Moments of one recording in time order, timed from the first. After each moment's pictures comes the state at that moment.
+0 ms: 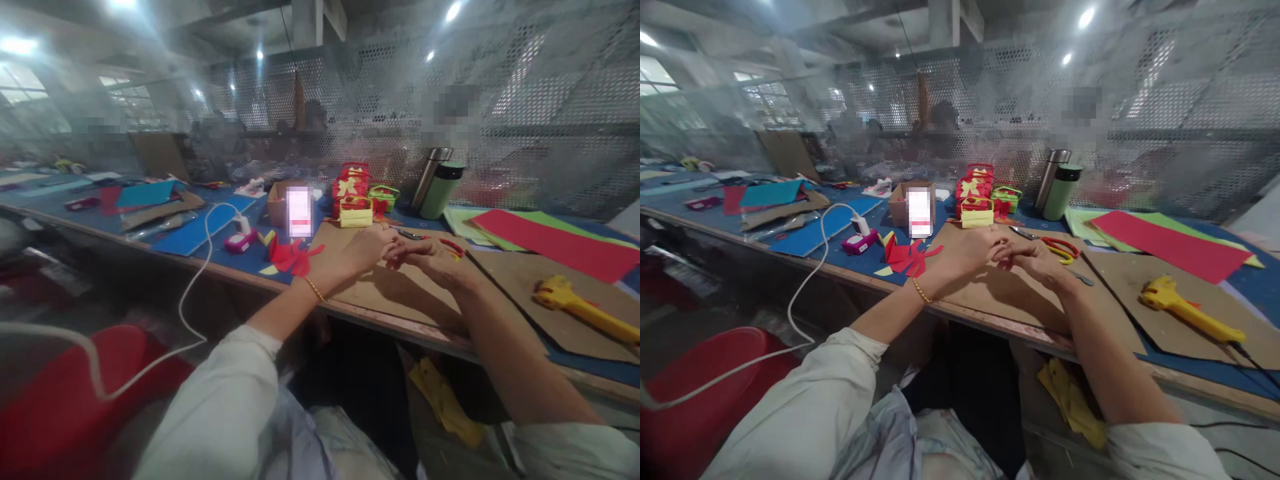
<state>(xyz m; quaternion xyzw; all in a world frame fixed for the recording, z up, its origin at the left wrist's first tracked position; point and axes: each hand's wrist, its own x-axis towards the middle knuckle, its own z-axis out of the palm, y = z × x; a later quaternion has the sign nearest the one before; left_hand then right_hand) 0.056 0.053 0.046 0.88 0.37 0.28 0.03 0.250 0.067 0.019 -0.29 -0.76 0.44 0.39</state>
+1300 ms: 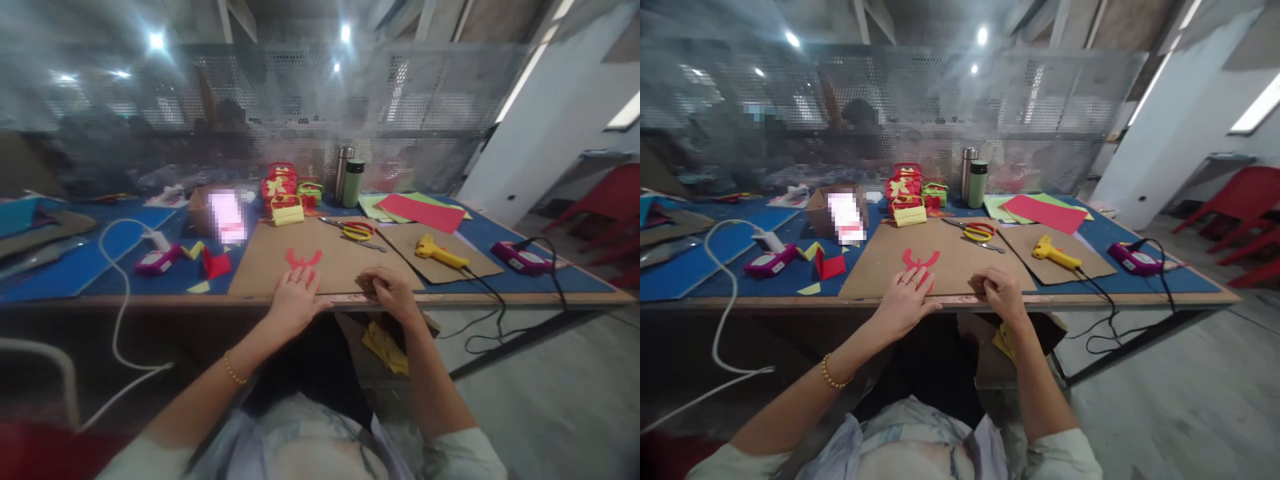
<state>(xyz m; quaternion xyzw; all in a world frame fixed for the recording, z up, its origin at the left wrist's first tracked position) 0.045 -0.050 -0.020 0.87 0.47 0.08 -0.14 0.305 -0.034 -0.060 -0.44 -0.71 0.11 0.54</state>
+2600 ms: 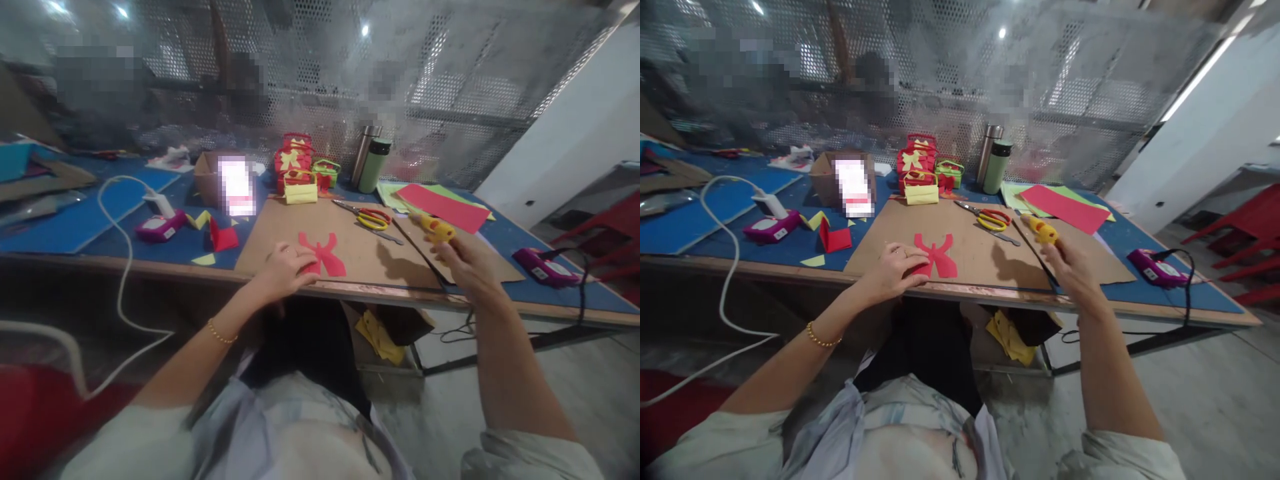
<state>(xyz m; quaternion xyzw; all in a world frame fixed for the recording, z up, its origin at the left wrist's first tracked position) -0.003 -0.022 -0.016 0.89 0.38 0.24 0.04 0.405 -0.026 -0.004 -0.60 -0.66 0.11 0.45</state>
